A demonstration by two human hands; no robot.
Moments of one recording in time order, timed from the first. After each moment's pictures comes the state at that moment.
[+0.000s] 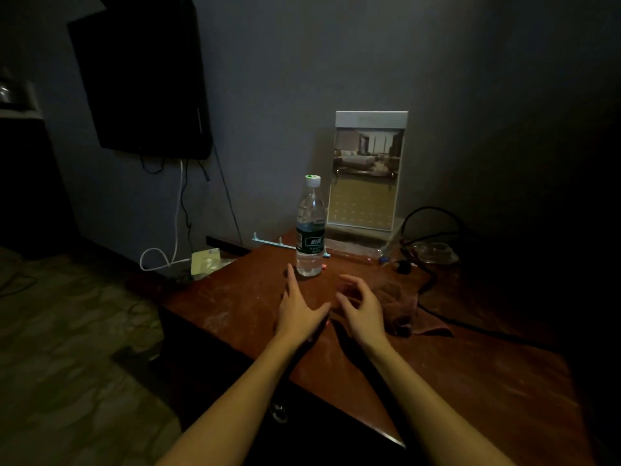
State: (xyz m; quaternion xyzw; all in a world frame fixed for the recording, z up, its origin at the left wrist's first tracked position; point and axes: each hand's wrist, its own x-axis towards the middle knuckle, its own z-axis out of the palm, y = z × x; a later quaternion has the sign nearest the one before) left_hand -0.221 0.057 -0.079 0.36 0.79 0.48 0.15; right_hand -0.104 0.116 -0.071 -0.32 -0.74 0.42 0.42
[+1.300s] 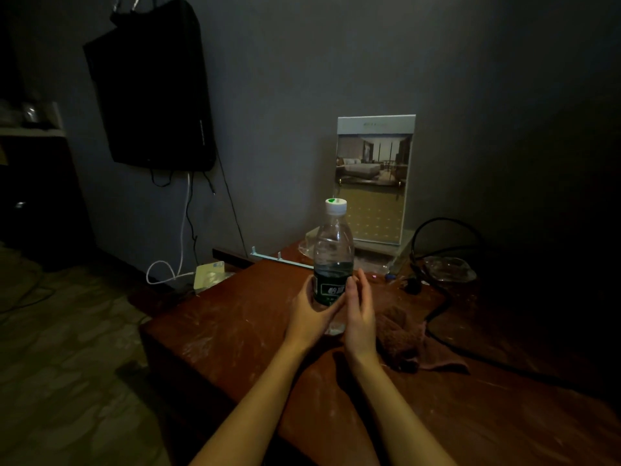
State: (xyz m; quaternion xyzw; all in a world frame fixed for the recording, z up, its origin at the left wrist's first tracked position) left_hand -0.217 0.111 -0.074 0.43 0.59 0.66 0.16; right_hand -0.133 0.139 -0.067 -0.22 -0.58 0.59 0.52
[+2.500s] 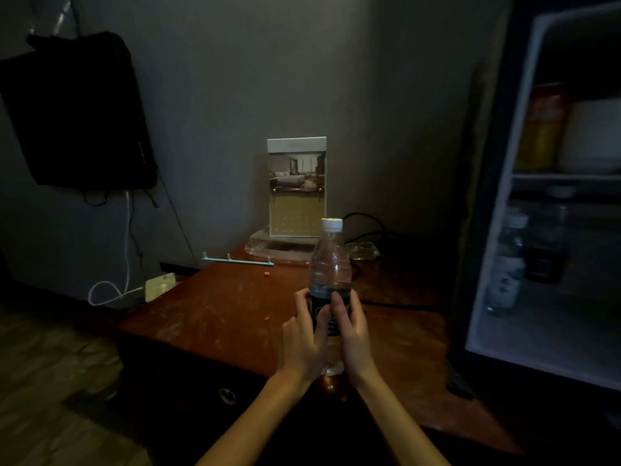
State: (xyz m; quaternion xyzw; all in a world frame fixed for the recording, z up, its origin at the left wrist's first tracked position) left_hand -0.050 -0.007 -0.046 0.56 0.62 0.54 -0.03; right_hand 0.036 0.025 -0.032 -0.19 -0.59 0.56 0.55
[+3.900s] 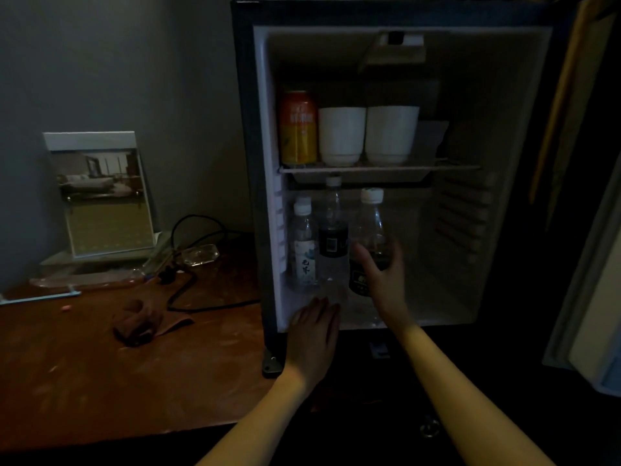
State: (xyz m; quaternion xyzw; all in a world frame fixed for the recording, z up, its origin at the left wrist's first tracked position) left_hand 0.195 0.102 -0.079 0.80 0.52 0.31 -0.04; right_hand 0.333 0.107 0.014 -0.36 -0.52 0.30 0.72
